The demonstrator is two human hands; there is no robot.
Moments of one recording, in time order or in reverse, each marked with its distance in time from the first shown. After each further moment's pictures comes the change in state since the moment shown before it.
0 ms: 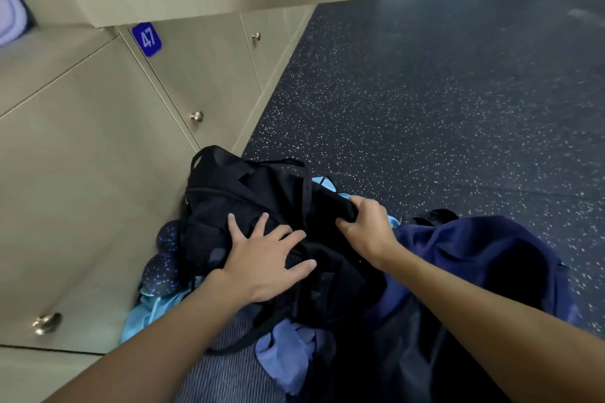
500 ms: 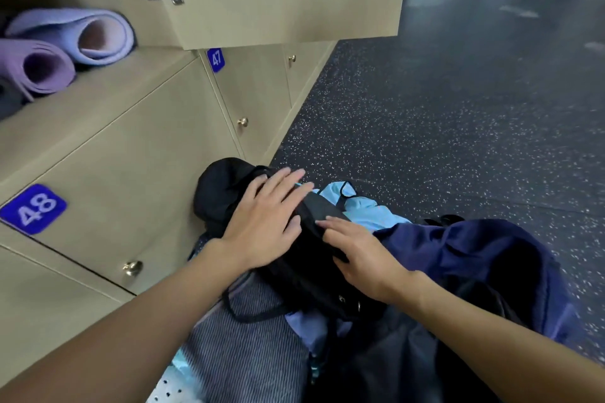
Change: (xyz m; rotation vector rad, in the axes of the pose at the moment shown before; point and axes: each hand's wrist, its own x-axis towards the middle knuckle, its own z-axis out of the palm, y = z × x) left_hand -0.079 -0.026 -0.057 0.074 0.606 0.132; right_hand -0.085 -0.033 0.013 -0.331 -0.271 -0.810
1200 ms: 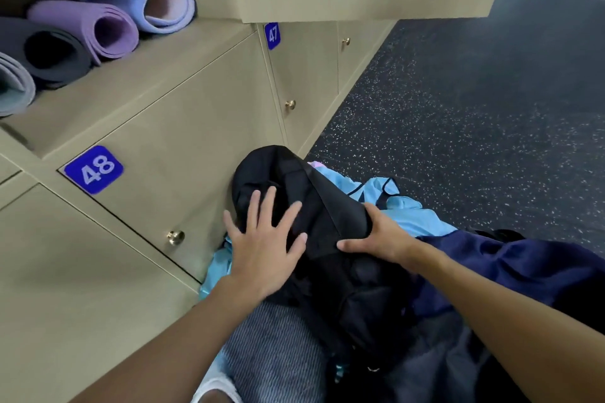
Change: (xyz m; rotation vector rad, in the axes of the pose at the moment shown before) left_hand -0.073 -0.011 0.045 -0.044 -0.135 -0.608; right_hand 0.053 0.016 0.017 0.477 -0.290 0.736
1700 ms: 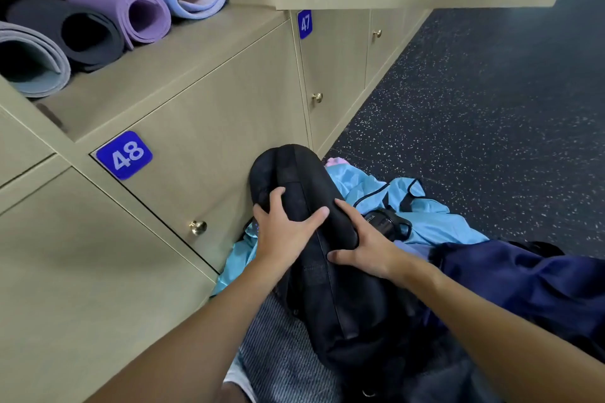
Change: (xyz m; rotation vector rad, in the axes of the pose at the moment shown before) left_hand 0.025 -0.003 0.001 -0.840 -0.020 -0.558; right_hand 0.012 -0.020 0.056 0.141 -0.209 -0.187
